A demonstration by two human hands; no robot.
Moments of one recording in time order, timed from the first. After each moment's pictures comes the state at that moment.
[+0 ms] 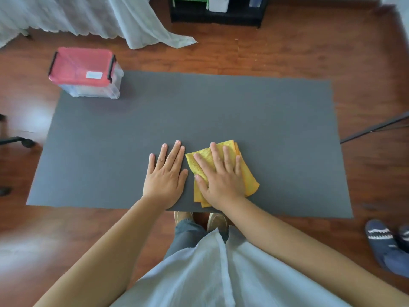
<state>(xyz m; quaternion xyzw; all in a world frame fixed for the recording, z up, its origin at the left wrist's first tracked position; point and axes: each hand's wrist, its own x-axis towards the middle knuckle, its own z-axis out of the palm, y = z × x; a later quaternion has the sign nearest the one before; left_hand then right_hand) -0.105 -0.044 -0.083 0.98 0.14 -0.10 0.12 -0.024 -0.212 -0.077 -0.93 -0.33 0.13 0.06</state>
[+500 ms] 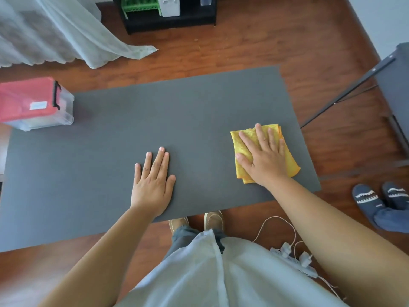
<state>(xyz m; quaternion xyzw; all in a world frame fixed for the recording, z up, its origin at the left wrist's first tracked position) -0.078 -0.076 -0.083 0.98 0.10 -0.11 0.11 0.068 -0.368 -0.082 -0.98 -0.16 0.11 0.05</state>
